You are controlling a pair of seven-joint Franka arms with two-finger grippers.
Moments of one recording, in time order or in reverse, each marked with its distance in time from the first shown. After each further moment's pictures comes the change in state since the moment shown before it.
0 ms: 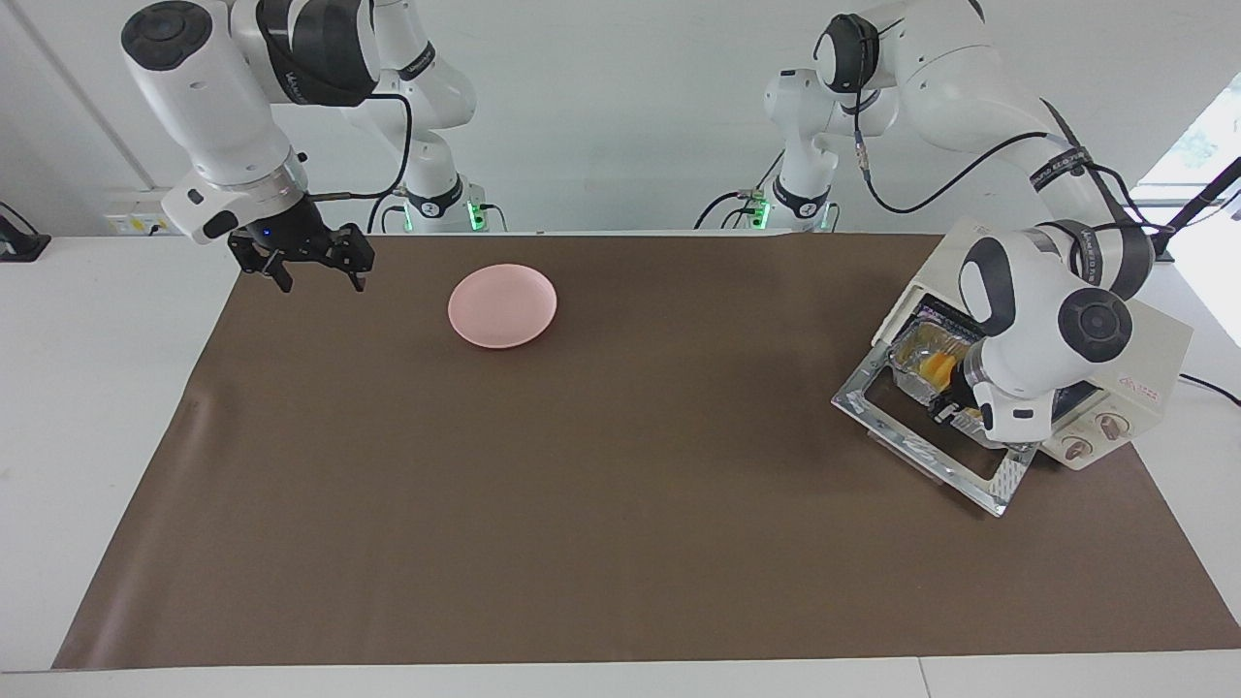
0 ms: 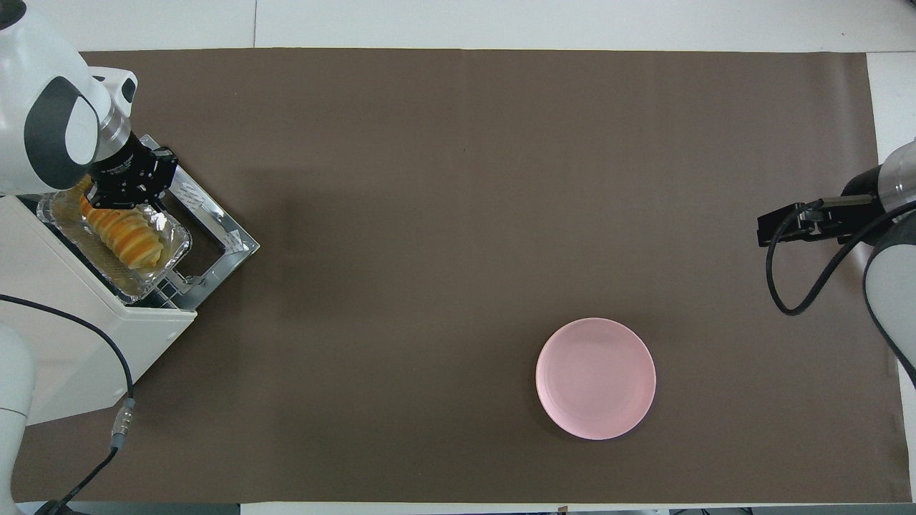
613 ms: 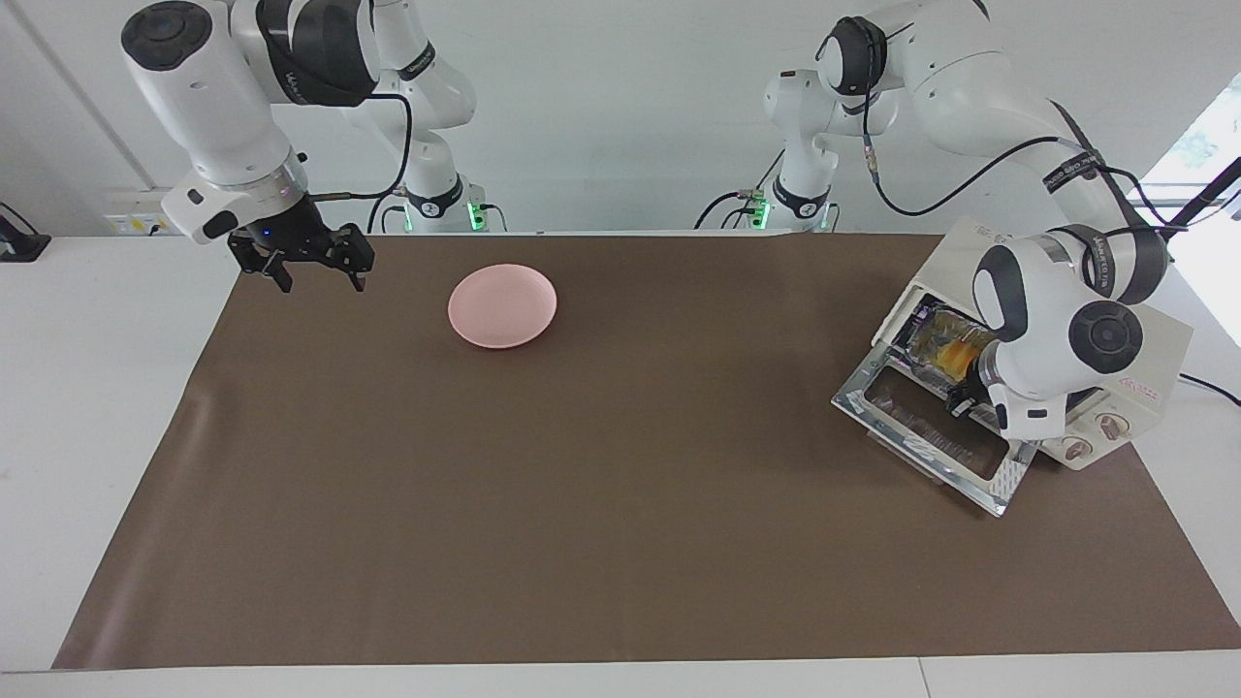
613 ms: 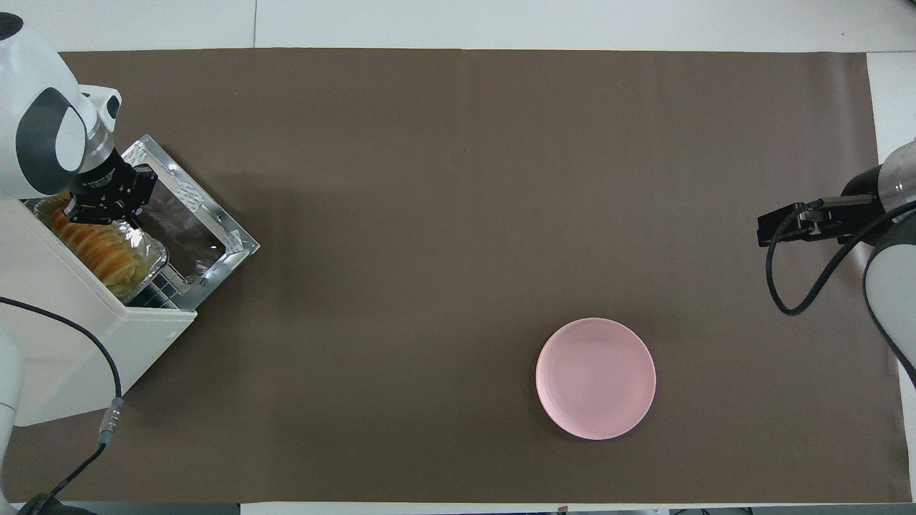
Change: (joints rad) left arm 0.034 0.001 0.001 -0.019 0.091 -0.037 0.000; right arm 0.000 0.000 0.000 0.000 0.000 0.000 0.000
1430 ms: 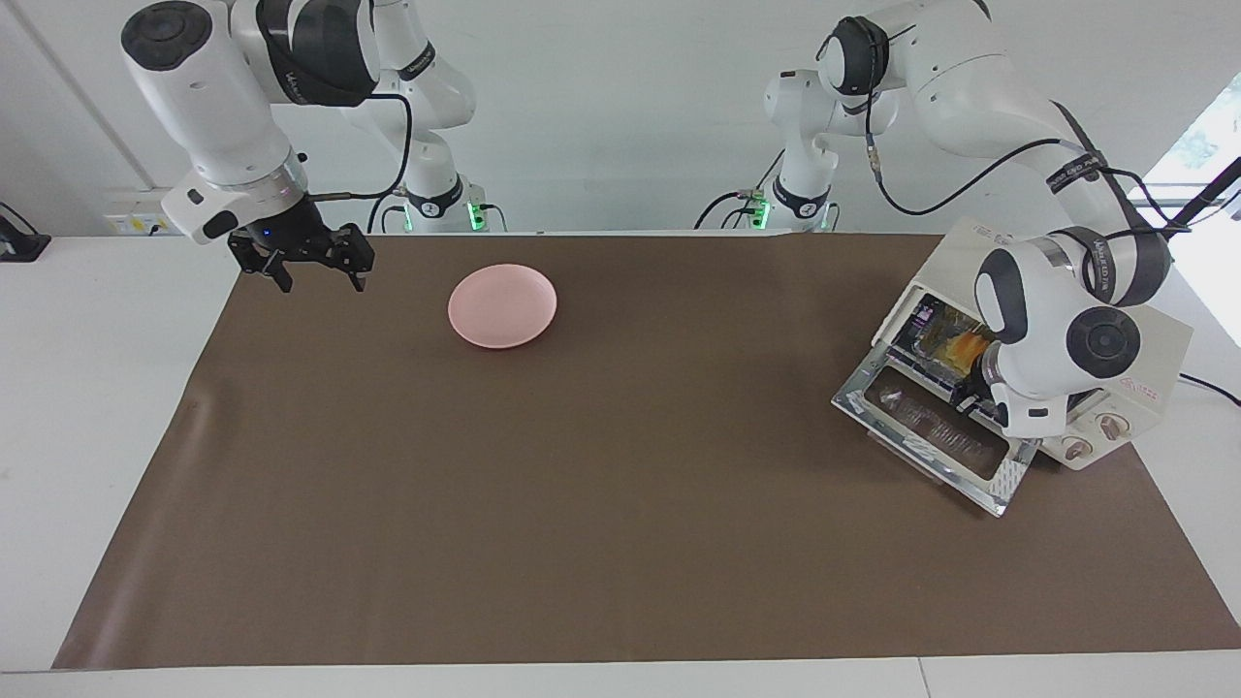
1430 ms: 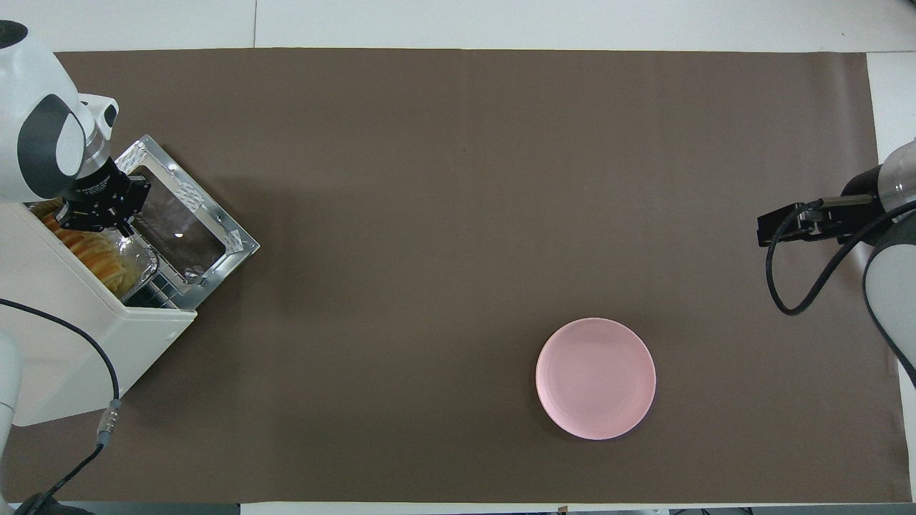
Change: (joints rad) left arm 0.005 -0.002 0.000 -0.014 0.019 -0.008 0.014; right arm 0.000 0.000 0.000 0.000 0.000 0.000 0.000
